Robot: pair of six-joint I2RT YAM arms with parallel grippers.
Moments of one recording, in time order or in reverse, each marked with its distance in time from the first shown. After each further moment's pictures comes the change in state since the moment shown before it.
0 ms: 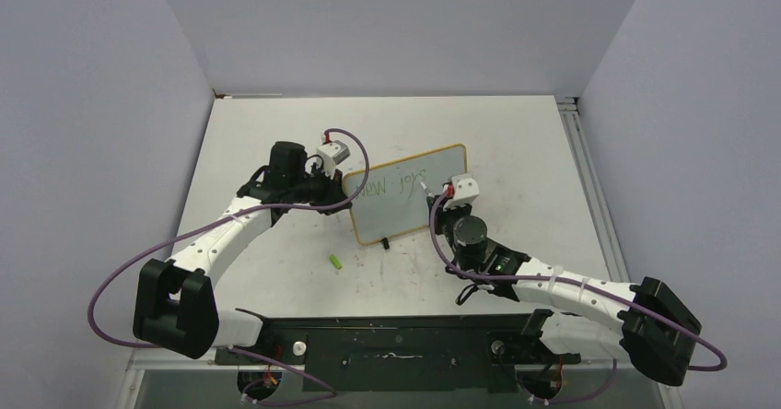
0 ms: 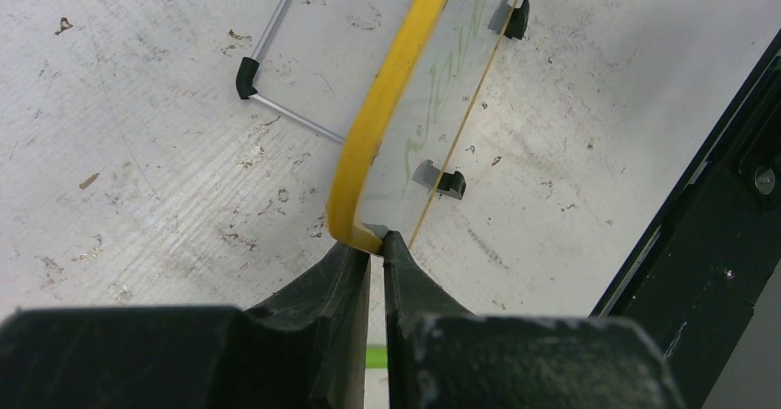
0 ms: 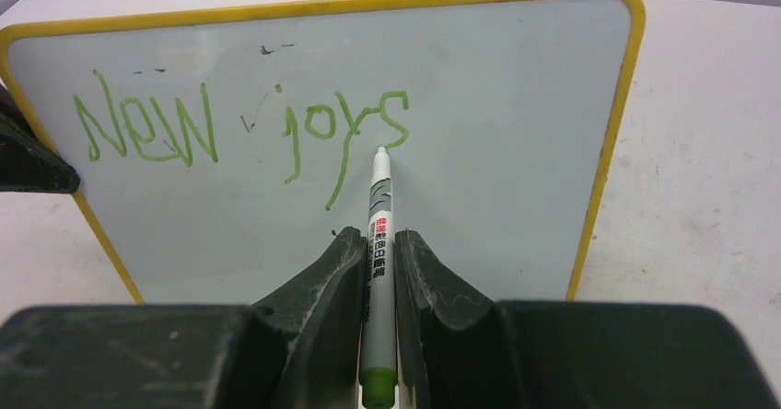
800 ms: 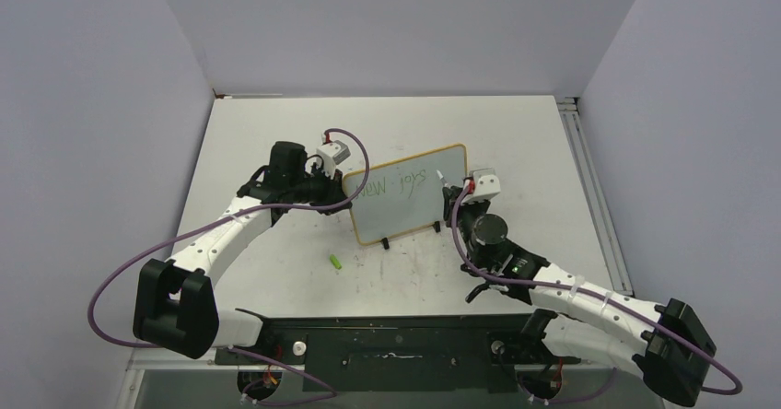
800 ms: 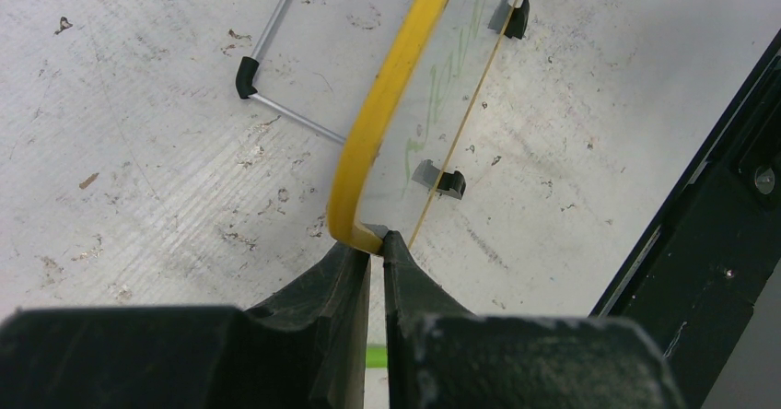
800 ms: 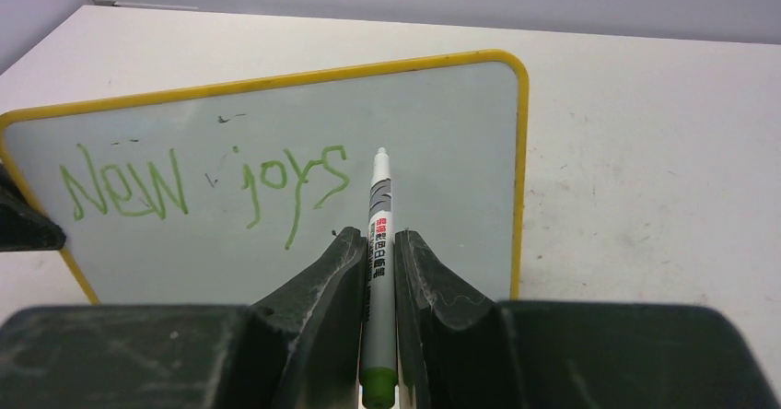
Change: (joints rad) left arm -0.001 0.000 0.002 -0.002 0.000 0.000; right arm -0.020 -0.135 0.000 -0.051 0.042 -0.031
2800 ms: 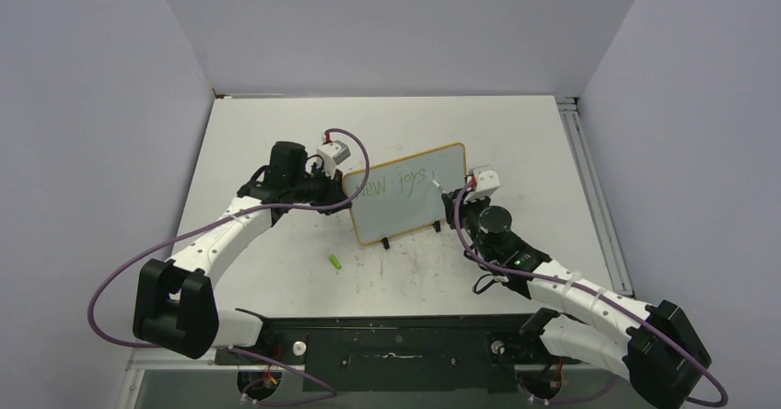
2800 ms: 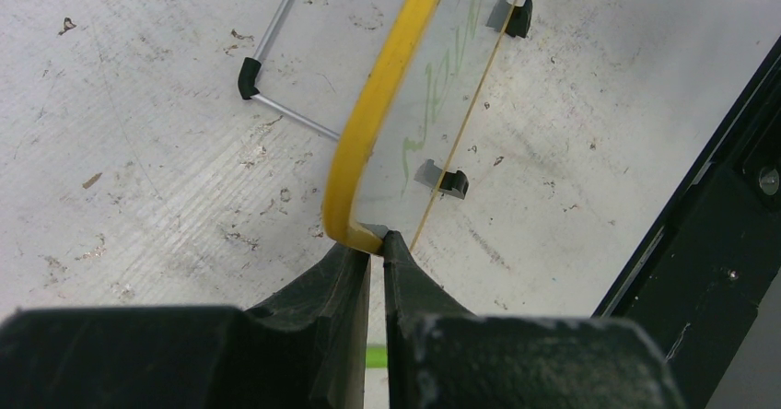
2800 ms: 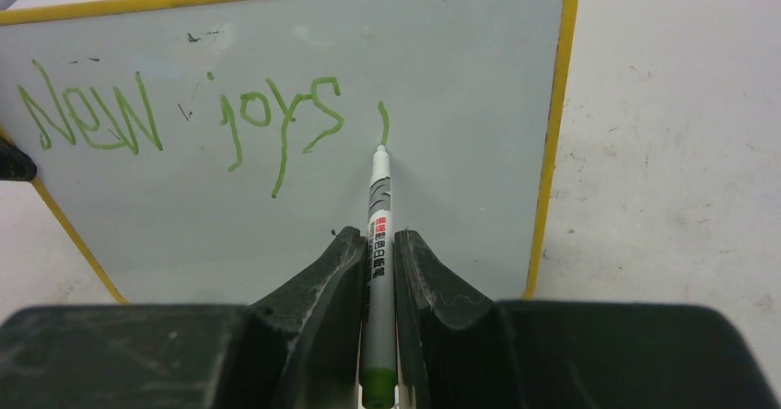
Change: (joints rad) left arm -0.003 0.000 0.000 0.000 -0.008 0.003; right arm -0.197 0.035 -0.054 -0.010 -0.318 0.043
